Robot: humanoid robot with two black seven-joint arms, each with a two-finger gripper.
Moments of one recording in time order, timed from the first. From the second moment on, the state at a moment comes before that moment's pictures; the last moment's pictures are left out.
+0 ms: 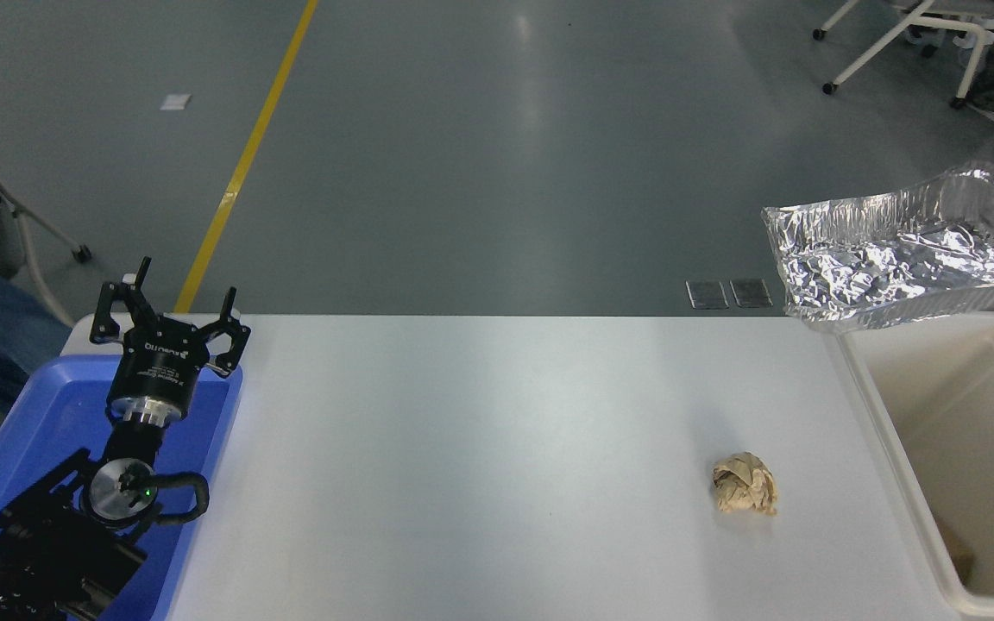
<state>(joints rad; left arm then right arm) -0.52 0.24 -1.00 -0.46 -0.12 -0.69 -0.39 1.85 -1.08 -0.94 1.03 -0.85 0.75 0.04</state>
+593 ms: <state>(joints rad) -0.52 0.24 -1.00 -0.46 -0.12 -0.69 -0.40 1.00 -0.86 -0.51 0.49 -0.88 0.39 0.08</state>
